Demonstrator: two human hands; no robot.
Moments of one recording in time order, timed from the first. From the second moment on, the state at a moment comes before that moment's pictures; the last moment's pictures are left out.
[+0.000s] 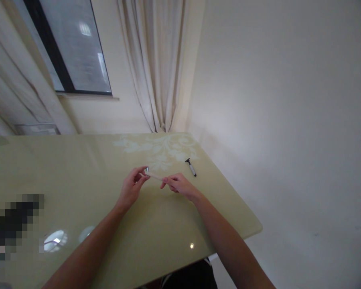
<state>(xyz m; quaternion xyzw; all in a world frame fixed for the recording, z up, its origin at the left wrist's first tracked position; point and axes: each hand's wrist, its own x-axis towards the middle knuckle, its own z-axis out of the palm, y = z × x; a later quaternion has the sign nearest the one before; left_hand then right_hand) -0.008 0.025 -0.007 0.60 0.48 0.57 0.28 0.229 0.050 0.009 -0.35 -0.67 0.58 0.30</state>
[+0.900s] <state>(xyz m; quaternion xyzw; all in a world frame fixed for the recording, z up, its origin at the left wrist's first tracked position) -0.008 0.029 -0.012 0.61 0.47 0.57 0.29 0.230 0.054 0.006 -0.38 -0.67 0.55 0.33</state>
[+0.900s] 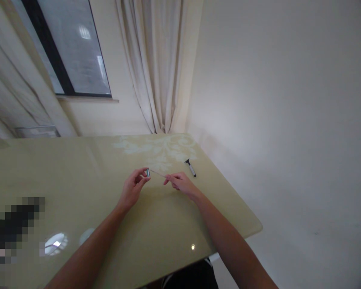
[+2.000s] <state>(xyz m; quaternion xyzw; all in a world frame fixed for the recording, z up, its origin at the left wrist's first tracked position) -0.008 0.027 -0.012 0.62 0.46 0.56 0.30 0.234 0.055 0.006 -0.35 -0.68 0.56 0.31</state>
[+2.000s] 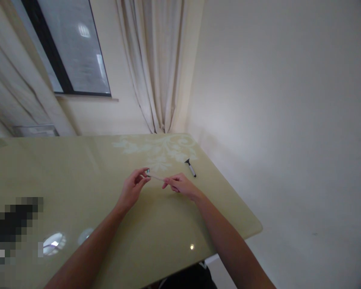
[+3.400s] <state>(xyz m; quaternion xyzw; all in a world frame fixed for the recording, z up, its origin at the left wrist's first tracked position) -0.007 0.030 -0.019 0.62 0.46 0.56 0.29 0.242 0.059 0.007 -0.36 -0.69 0.56 0.28</state>
